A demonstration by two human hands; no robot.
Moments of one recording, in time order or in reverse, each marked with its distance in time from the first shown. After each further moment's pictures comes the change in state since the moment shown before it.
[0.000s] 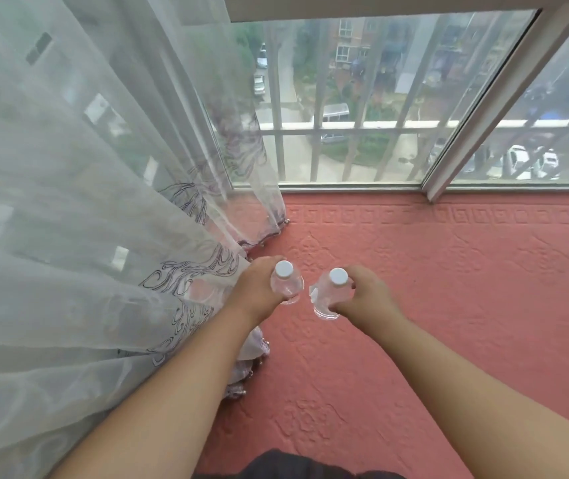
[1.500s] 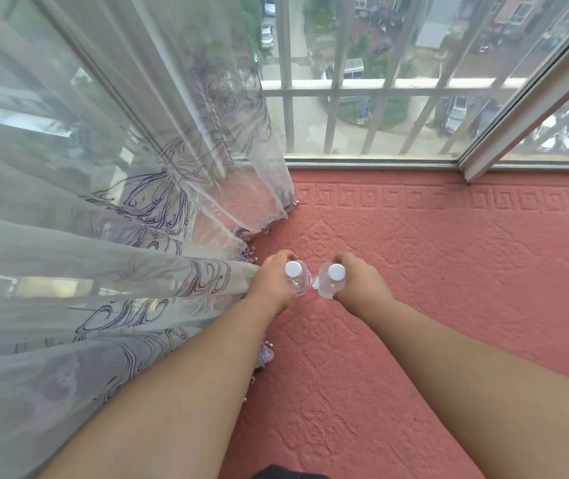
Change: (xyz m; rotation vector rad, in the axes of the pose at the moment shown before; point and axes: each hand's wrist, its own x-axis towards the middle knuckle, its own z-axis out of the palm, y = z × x) left_hand 0.080 -0.061 0.062 0.098 -0.125 -0.311; right_hand 0.112 0.024 0.057 -0.219 -0.144 0.087
